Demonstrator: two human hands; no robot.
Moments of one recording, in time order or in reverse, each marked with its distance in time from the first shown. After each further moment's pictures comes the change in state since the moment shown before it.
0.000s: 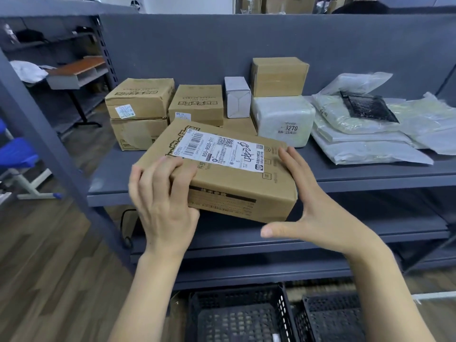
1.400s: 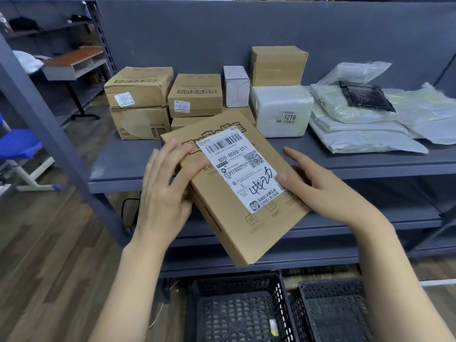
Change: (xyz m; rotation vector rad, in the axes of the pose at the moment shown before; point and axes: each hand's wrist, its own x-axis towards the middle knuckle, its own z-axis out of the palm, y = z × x) left_hand -0.003 -0.019 -0.013 -0.324 -0.336 0.094; right_hand -0.001 0.007 -0.012 0.050 0.030 0.178
